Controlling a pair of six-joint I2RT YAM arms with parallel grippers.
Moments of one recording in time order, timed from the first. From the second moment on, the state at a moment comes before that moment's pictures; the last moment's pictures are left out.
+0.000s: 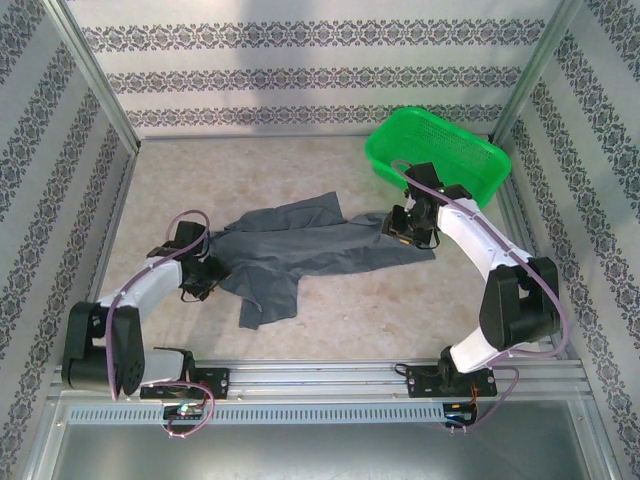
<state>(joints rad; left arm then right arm) -0.05 1.33 0.65 -0.61 0.17 -0.87 0.22 1.55 1.18 -0.86 -0.20 0.55</state>
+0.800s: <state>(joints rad) 0.06 1.14 0.75 -0.72 -0.02 -0.93 0.11 1.37 0.89 -0.84 -0.05 0.63</state>
